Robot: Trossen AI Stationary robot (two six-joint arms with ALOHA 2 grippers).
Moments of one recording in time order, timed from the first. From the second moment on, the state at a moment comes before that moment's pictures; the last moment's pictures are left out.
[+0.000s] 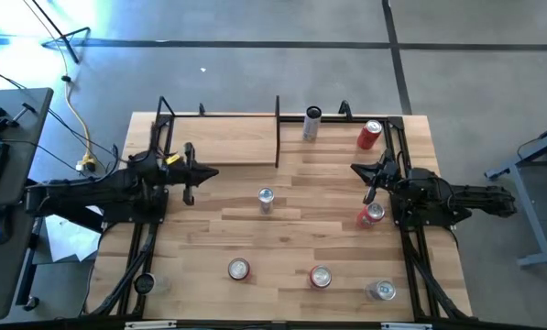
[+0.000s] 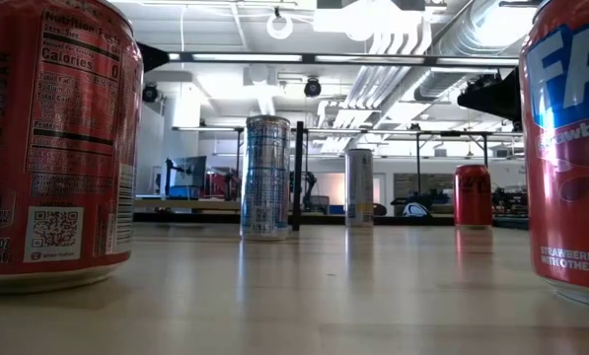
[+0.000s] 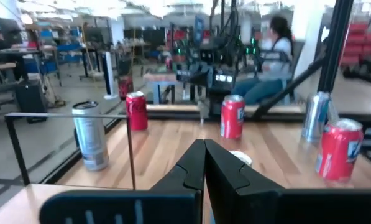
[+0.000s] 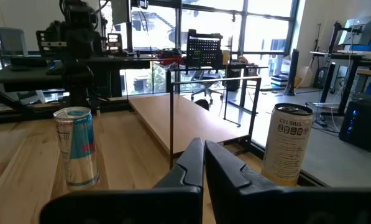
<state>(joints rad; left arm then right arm) 0.26 0.44 0.19 0.25 0.16 0.04 -0.07 0.03 0.01 0.07 0.37 -0.05</state>
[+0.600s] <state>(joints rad) 0.25 1.24 0.80 0.02 0.48 0.05 -0.07 0.03 0.01 0.07 0.37 -0.05</state>
